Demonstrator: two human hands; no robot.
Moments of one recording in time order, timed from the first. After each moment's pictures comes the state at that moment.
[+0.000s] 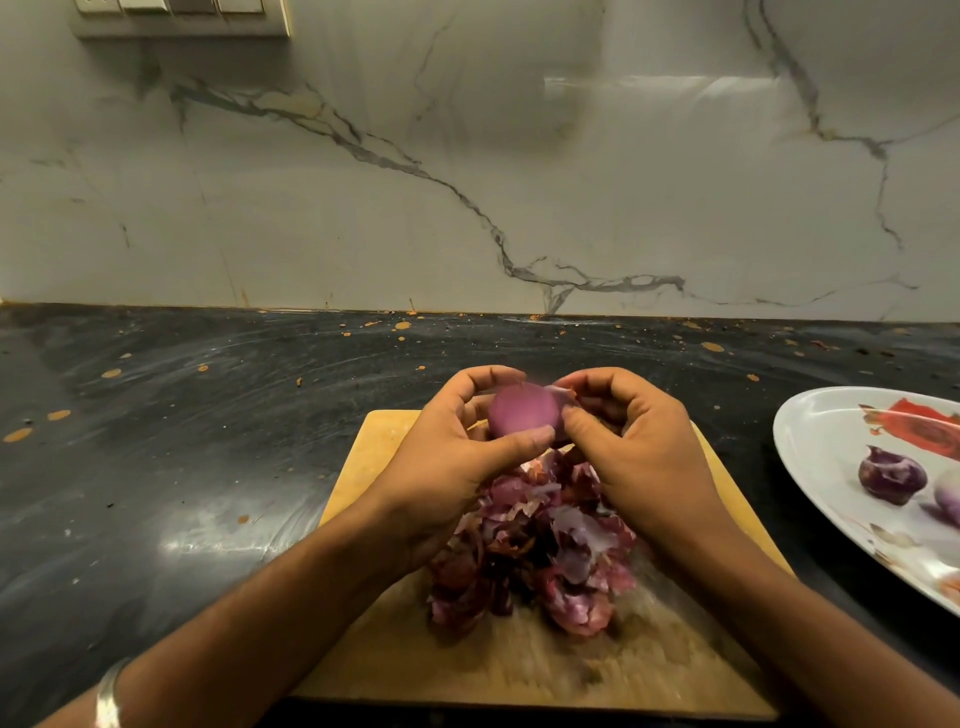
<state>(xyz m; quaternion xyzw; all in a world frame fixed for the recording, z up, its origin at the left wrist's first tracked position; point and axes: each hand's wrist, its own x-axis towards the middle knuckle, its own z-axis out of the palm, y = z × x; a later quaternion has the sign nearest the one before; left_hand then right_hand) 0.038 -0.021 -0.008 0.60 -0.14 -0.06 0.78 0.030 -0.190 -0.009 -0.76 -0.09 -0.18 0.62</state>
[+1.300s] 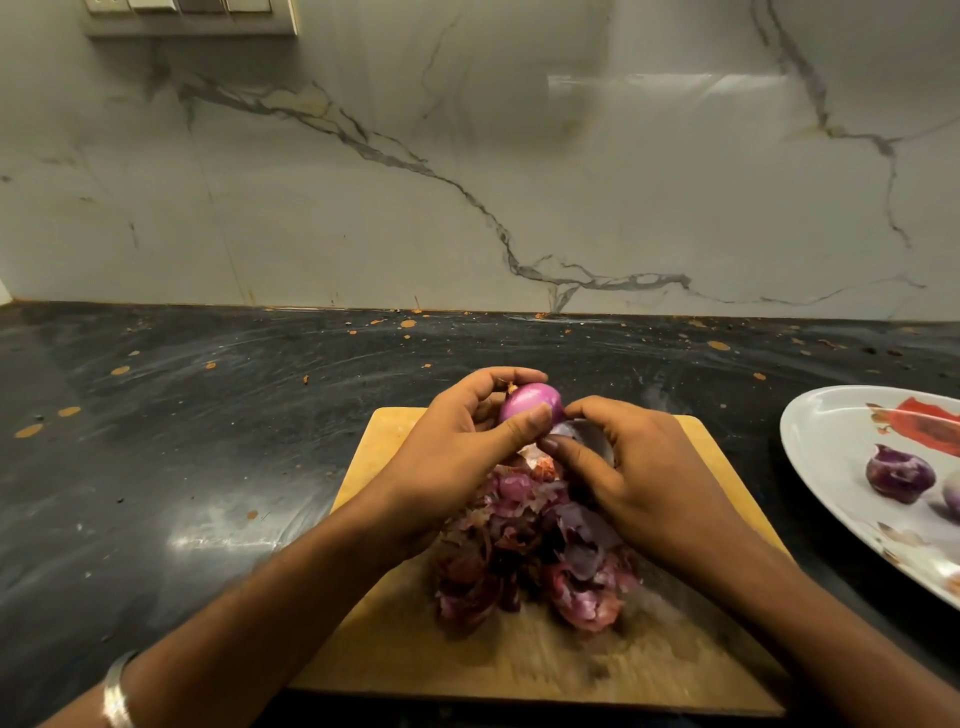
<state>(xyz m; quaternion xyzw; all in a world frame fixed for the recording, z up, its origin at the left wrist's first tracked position) 0.036 -0.016 -0.002 0.68 -0.19 -0.04 0.71 0.020 -0.195 -0.002 -0.90 -0.19 -0.19 0.33</state>
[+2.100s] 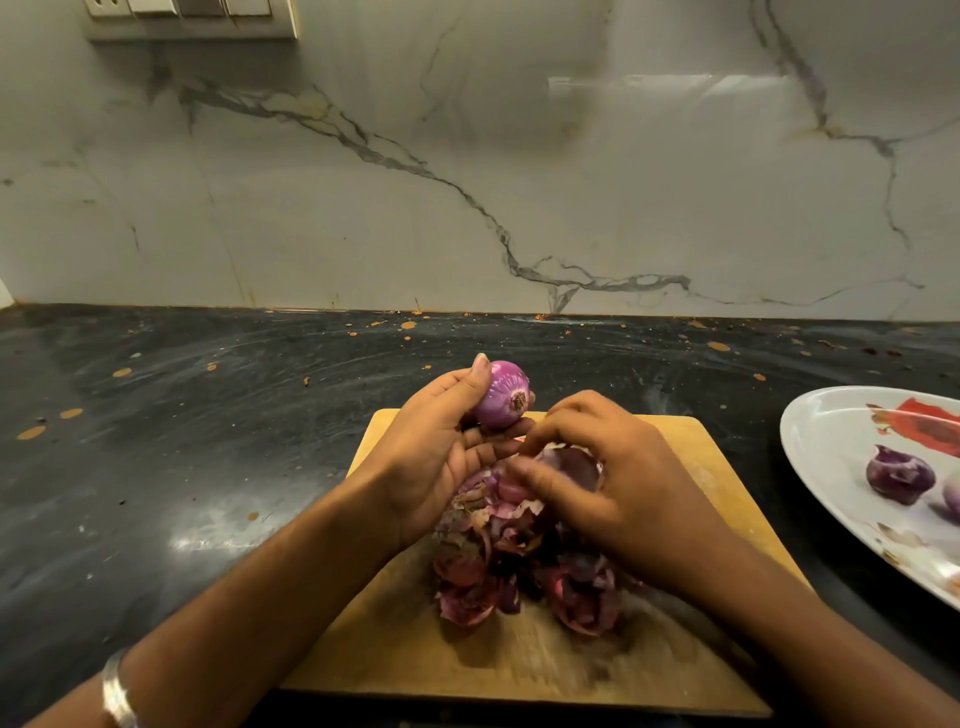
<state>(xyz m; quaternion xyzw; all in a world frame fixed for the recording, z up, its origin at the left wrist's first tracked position) 0.045 -0.011 0.006 0.54 -0.05 -0.11 0.83 0.014 -0.188 -0.004 -0.88 -0.26 -0.20 0.34</state>
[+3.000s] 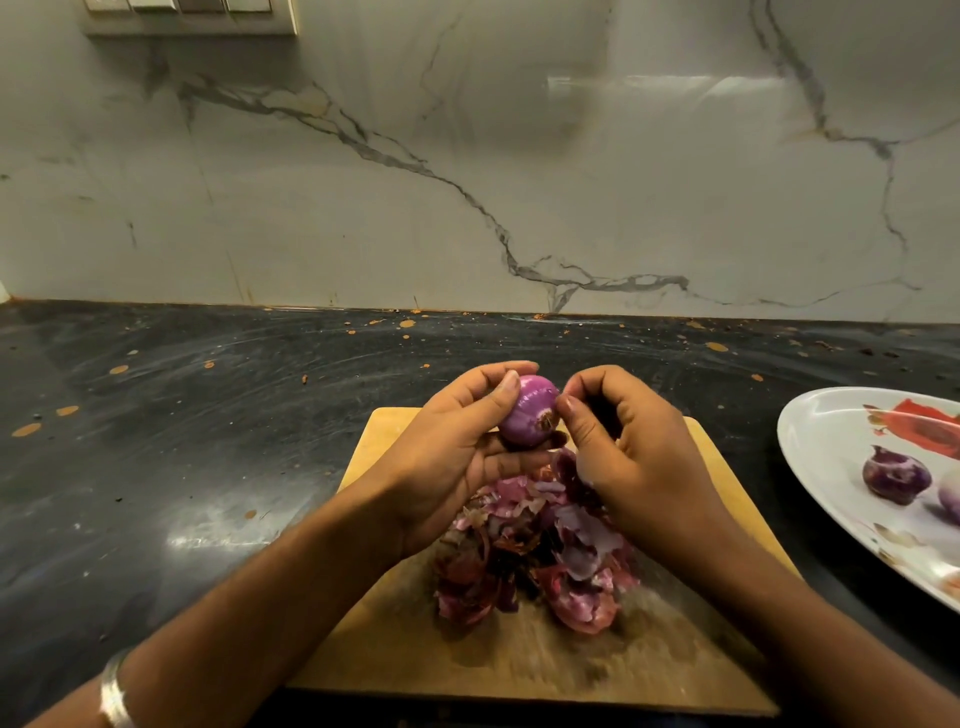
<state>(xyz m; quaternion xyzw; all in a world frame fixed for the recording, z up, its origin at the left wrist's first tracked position) 0.041 -0.016 0.003 0.54 -0.11 -0.14 0.82 0.022 -0.187 -0.004 -0.82 -0.19 -0.21 0.51</state>
